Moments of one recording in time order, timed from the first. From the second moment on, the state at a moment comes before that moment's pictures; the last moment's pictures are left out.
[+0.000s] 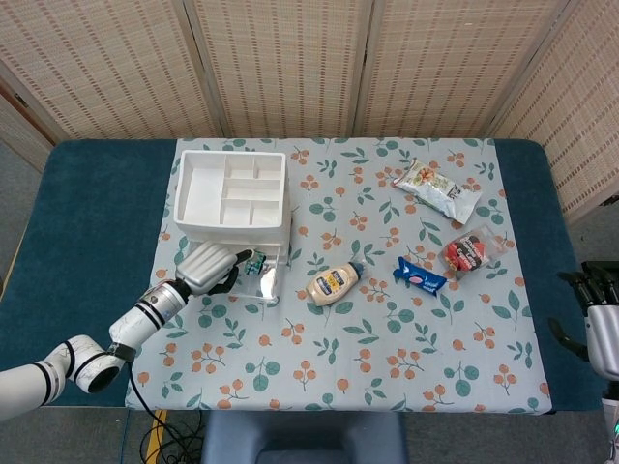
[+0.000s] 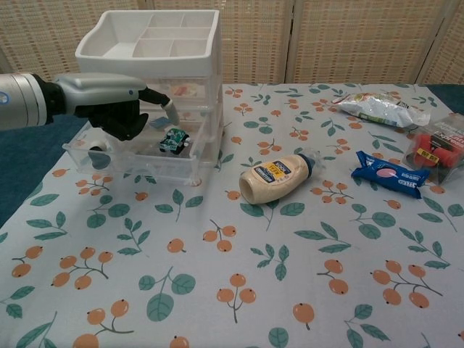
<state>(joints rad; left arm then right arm) -0.90 -1.36 -0.11 -1.38 1.43 0.79 -0.06 0.04 -1.04 0.12 -1.69 -1.45 1.56 -0.13</state>
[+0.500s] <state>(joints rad) -0.92 -1.40 -0.12 -1.37 1.37 0.75 -0.02 0.03 -1.04 0.11 -1.68 -1.44 1.56 -0.12</state>
